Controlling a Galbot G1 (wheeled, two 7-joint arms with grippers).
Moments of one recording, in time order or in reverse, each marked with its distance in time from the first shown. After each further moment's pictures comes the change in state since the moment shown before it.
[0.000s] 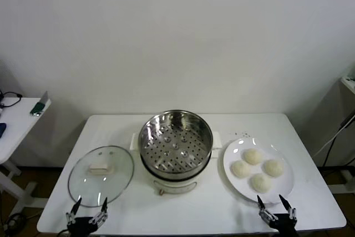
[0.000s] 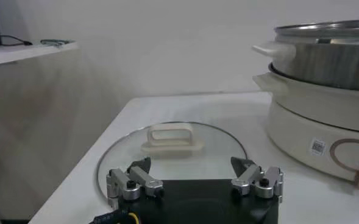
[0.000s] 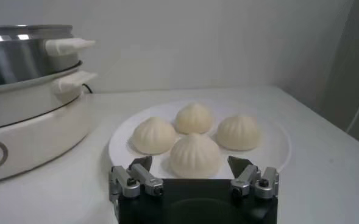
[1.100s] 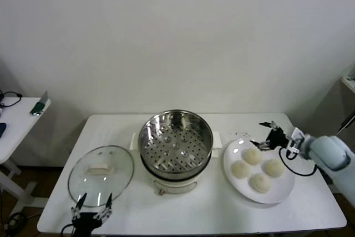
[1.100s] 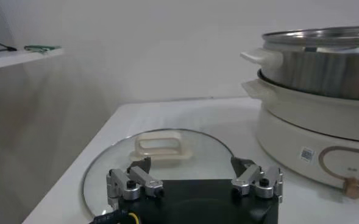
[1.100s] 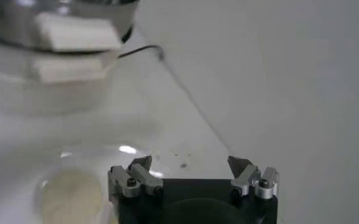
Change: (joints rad) left arm -0.026 0.010 0.023 -0.001 0.013 0.007 0.014; right arm 1.322 -0.649 -0.908 -0.471 -0.272 -0.185 -0.819
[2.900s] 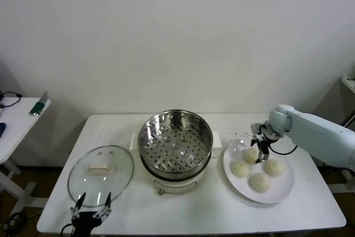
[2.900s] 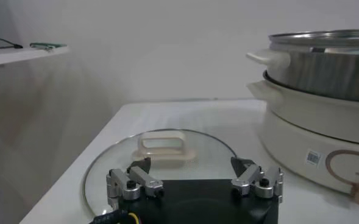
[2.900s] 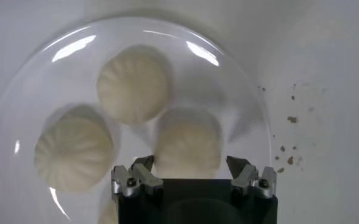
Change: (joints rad) left arm -0.019 -0.018 -0.009 0.025 -0.010 -0.014 0.002; right arm 0.599 0.324 -0.868 -0.406 -0.055 -0.064 -0.184
